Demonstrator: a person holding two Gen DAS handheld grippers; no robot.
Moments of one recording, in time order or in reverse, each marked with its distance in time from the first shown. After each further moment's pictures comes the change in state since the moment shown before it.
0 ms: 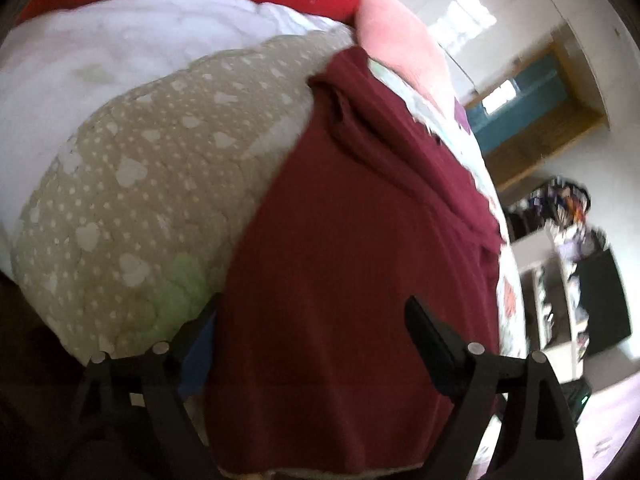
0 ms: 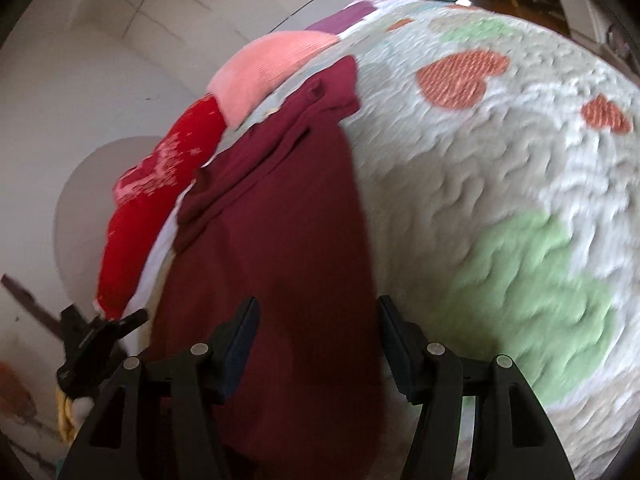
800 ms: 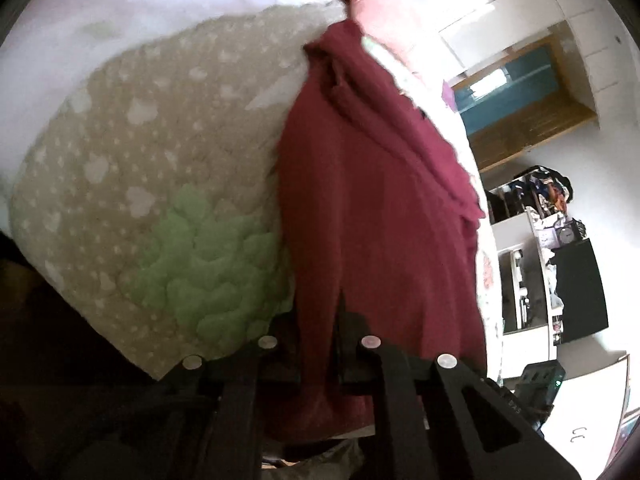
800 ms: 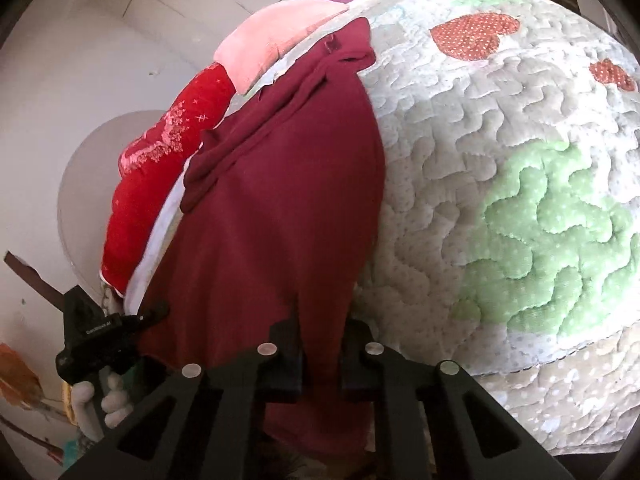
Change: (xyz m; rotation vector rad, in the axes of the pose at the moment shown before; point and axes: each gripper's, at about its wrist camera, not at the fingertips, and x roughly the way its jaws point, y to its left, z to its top) left arm -0.014 0.007 -0.013 -0.040 0.092 -0.102; right arm 0.005 0.013 -0.021 0.003 0.099 0.004
